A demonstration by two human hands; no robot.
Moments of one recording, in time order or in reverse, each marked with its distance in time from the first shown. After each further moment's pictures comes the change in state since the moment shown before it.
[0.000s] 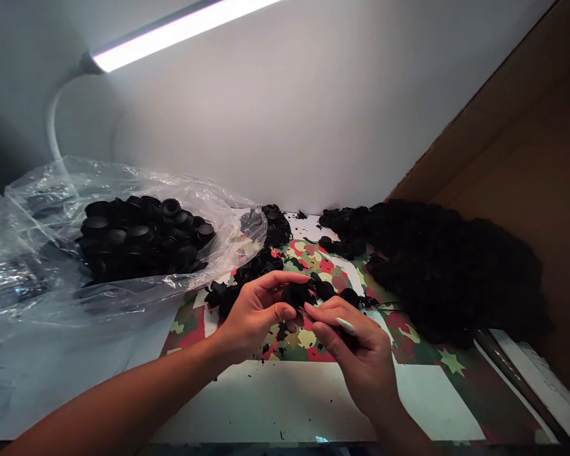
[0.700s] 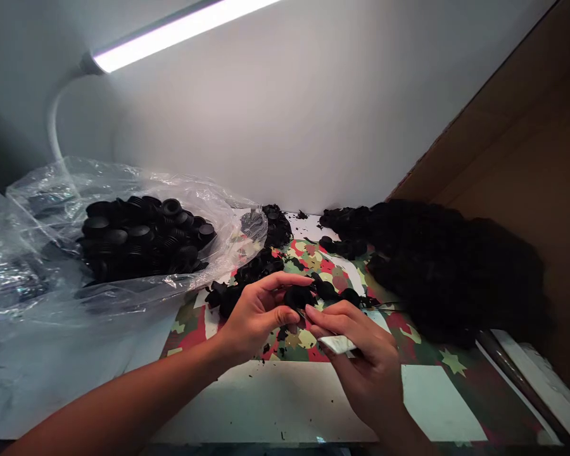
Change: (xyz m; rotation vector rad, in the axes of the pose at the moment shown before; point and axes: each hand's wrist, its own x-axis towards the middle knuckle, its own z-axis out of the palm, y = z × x) left_hand -0.001 0.003 0.000 0.053 -0.024 0.016; right_hand -0.003 -0.005 -0.002 -0.188 0.000 -0.168
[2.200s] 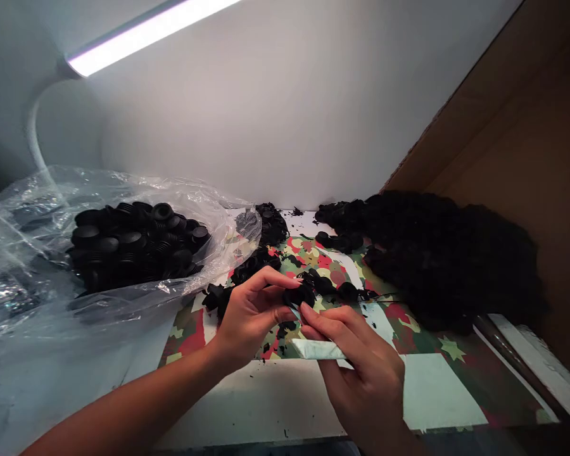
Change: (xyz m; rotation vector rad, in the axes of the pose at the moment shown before) left_hand -0.001 0.000 -0.001 0.178 0.083 0.208; right_hand -0.008 -0.019 0.015 -0.317 0.135 -0.049
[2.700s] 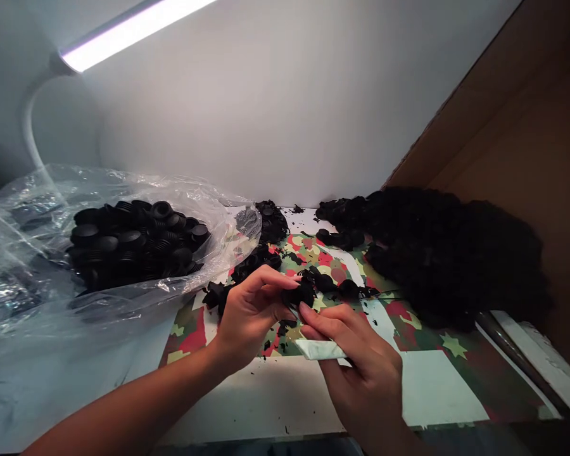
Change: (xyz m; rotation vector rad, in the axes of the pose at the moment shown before) left_hand -0.004 0.004 0.005 0.041 0.069 0.029; right_hand -0.003 0.001 0.003 0.095 0.005 0.042
